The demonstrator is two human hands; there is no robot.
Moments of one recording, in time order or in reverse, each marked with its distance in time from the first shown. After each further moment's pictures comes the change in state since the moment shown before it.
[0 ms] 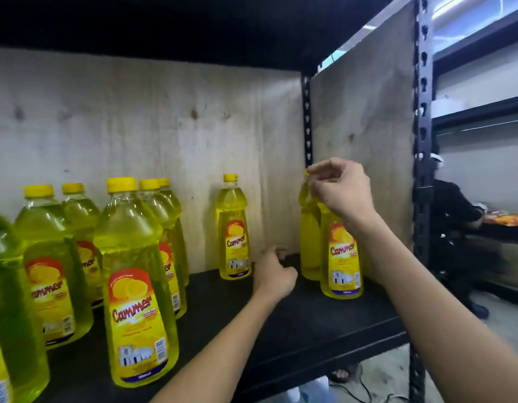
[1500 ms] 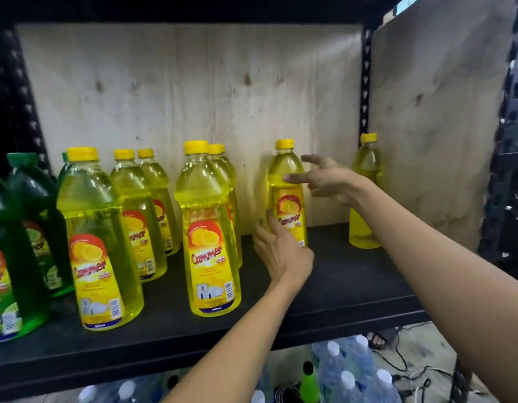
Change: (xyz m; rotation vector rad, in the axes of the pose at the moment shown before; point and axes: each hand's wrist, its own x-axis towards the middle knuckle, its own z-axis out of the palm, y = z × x) left_hand -0.048 -0.024 -0.052 0.336 0.374 -0.107; right_hand -0.008 0.002 0.097 0.001 -0.613 0.348
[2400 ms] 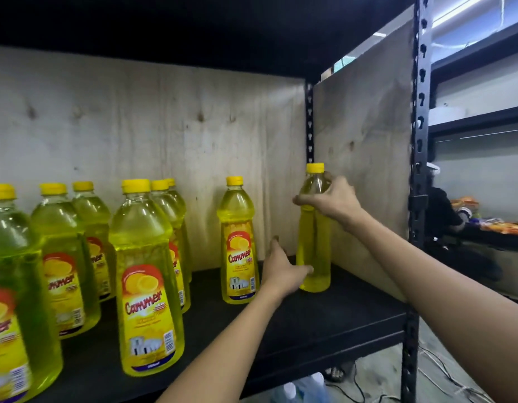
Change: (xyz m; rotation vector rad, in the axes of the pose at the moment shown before) left_hand 0.013 0.065 0.032 -0.382 -0.498 0.074; right_hand -0.020 0.017 -0.098 -0.311 0.526 -0.204
